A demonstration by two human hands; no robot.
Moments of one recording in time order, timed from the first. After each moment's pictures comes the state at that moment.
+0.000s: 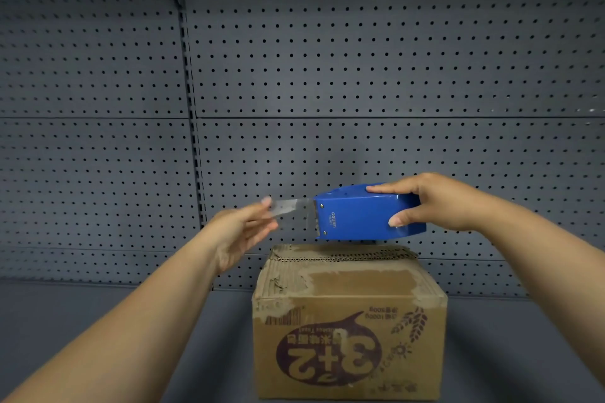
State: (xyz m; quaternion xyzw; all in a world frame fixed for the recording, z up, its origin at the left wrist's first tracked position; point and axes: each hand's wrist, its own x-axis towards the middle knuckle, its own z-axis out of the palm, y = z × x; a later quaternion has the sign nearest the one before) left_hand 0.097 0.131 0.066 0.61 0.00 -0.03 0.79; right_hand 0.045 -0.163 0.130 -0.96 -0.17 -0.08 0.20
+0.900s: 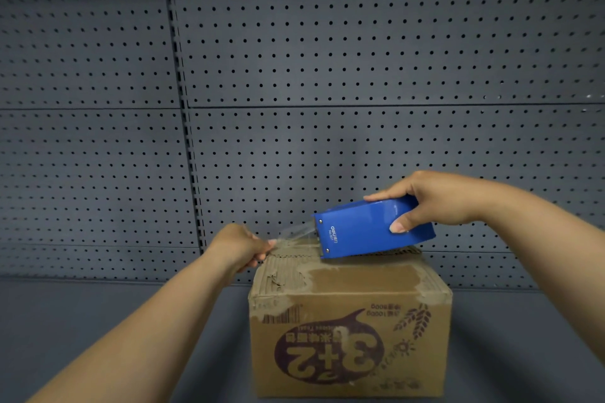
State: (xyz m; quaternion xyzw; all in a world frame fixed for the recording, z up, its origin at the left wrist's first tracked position) left_hand 0.094 0.121 0.041 0.86 0.03 0.01 0.50; right_hand 0.050 -0.159 0.133 -0.97 -0.17 0.02 0.16
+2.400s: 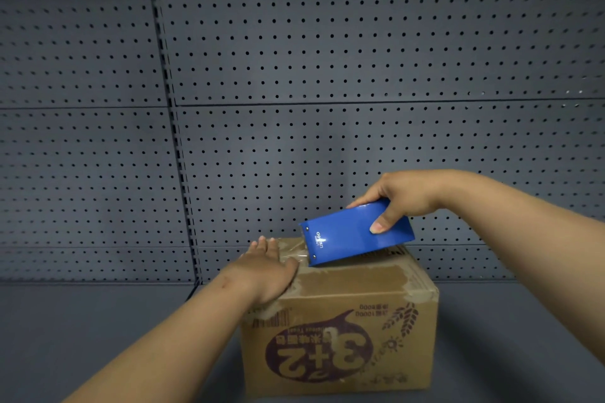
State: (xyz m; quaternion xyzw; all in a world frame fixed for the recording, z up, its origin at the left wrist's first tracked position) left_hand 0.079 0.082 0.019 0.99 -0.08 -0.07 0.09; right_hand 0.066 -0.149 0.135 -0.97 -0.16 0.12 0.12
